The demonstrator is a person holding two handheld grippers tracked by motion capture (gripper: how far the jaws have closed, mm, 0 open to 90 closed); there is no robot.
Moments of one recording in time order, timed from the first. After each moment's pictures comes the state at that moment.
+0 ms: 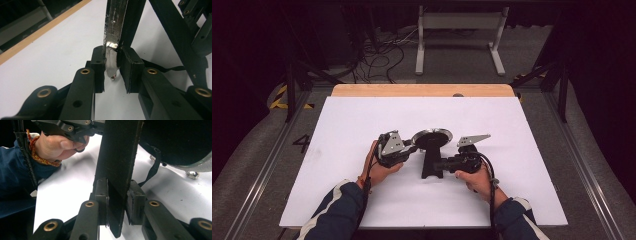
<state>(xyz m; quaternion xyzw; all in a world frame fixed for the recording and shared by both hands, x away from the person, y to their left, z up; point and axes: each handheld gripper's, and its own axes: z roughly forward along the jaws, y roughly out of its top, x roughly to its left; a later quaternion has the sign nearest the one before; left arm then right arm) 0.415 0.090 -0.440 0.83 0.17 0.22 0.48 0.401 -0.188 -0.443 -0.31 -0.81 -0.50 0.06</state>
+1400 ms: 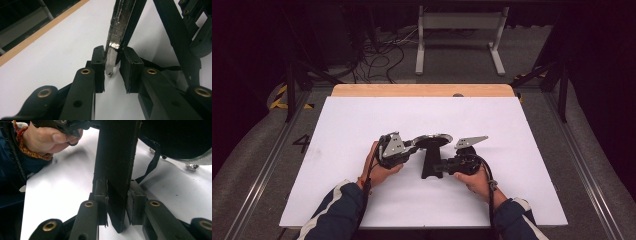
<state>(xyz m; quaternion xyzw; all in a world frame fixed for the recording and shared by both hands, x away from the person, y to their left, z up) 0.414 0.090 -0.442 0.84 0.16 0.22 0.48 0.398 -0.185 -0.446 -0.30 -0.82 -0.47 0.03</state>
